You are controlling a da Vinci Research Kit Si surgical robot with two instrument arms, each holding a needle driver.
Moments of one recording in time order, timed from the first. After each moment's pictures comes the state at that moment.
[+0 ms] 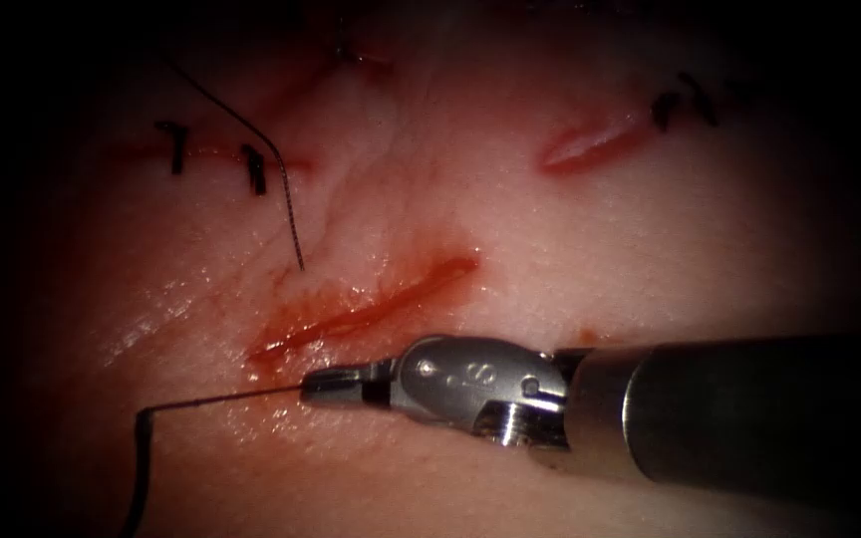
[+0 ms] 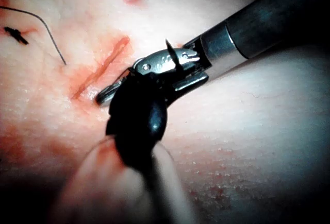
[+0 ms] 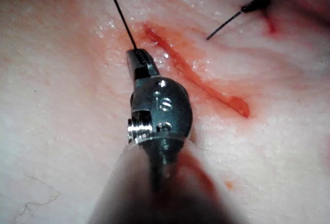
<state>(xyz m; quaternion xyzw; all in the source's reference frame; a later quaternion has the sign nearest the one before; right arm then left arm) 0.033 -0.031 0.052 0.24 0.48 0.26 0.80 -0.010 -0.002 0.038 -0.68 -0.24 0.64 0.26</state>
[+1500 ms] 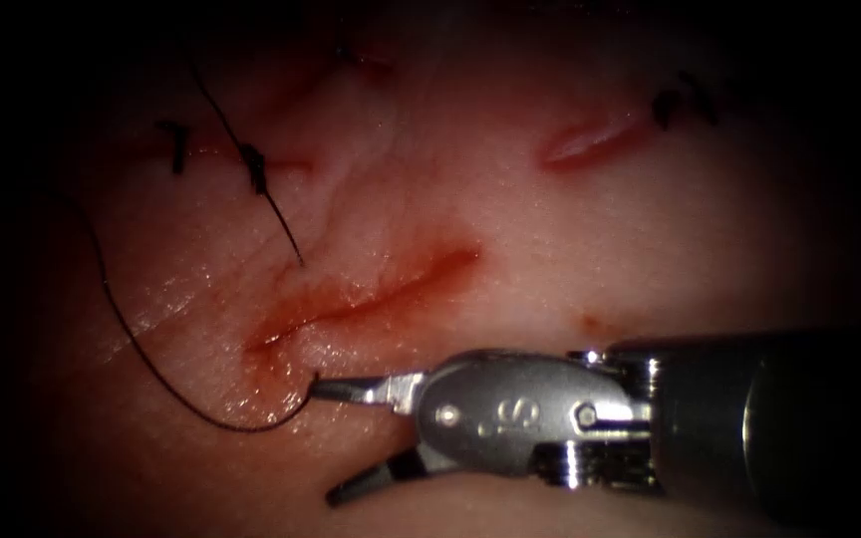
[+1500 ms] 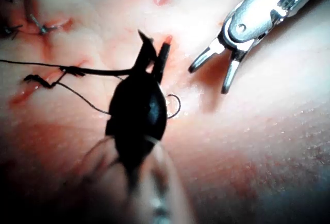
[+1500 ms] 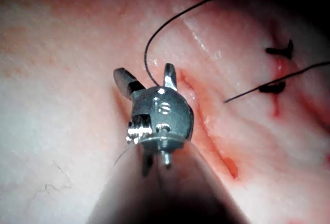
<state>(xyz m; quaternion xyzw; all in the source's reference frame) 0.033 -0.029 0.040 0.08 0.51 0.09 0.85 -0.002 0.003 0.040 -0.56 -0.02 0.77 0.30</state>
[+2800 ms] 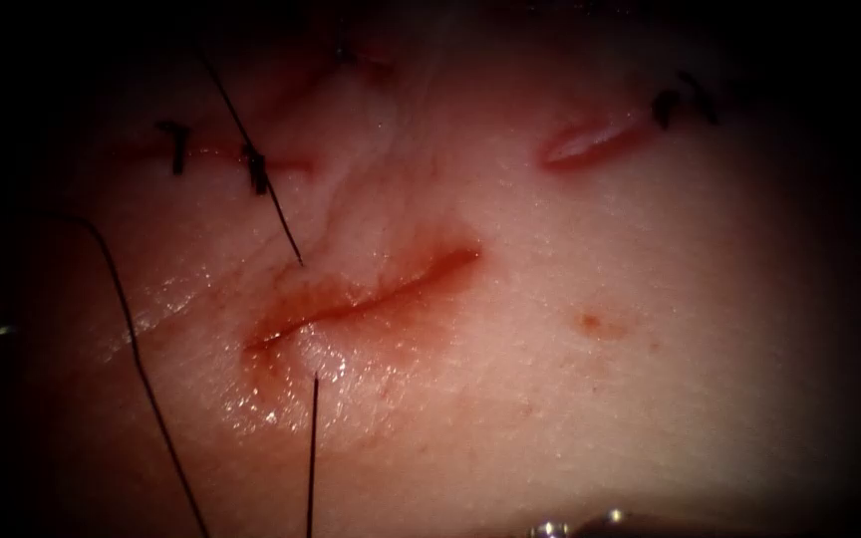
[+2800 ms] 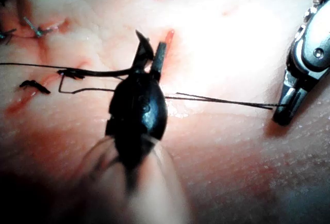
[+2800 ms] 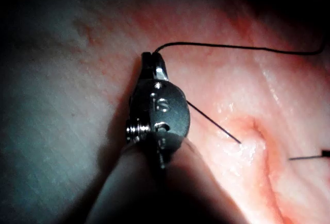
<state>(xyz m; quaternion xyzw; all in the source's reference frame) 0.036 -0.039 0.030 0.18 0.54 -0.03 0.82 -0.004 0.003 0.045 -0.55 0.00 0.78 0.29</state>
